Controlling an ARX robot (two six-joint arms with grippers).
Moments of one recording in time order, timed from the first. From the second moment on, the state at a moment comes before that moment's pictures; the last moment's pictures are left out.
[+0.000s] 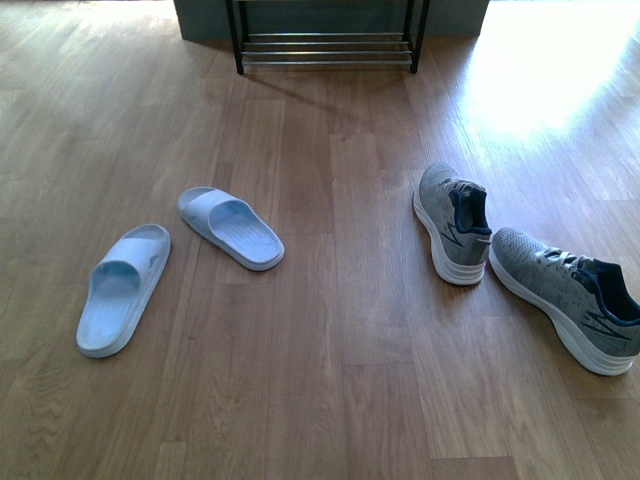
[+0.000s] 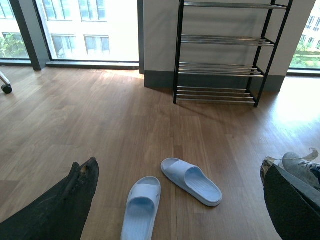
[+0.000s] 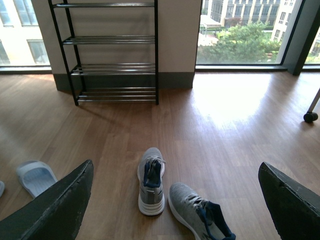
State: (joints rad) left arm 0.00 0.02 0.01 0.00 0.00 0.00; right arm 0.00 0.00 0.02 0.00 0.00 -0.01
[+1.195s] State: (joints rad) left arm 0.00 0.02 0.01 0.00 0.00 0.00; right arm 0.00 0.00 0.02 0.00 0.00 -0.01
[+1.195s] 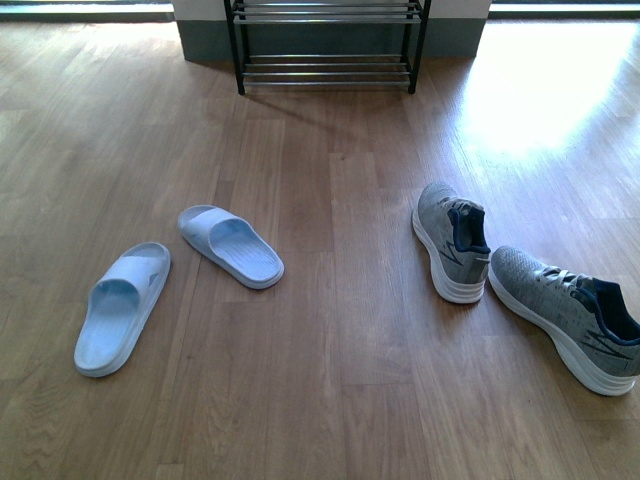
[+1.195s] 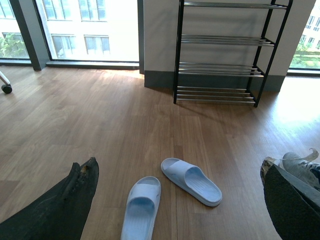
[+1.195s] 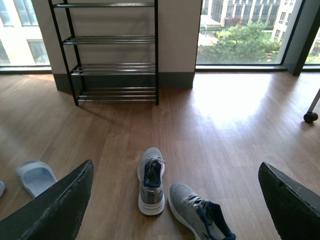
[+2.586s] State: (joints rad) left arm 0.00 0.02 0.01 0.00 0.00 0.00; right arm 0.00 0.00 0.02 0.00 0.00 -0.01
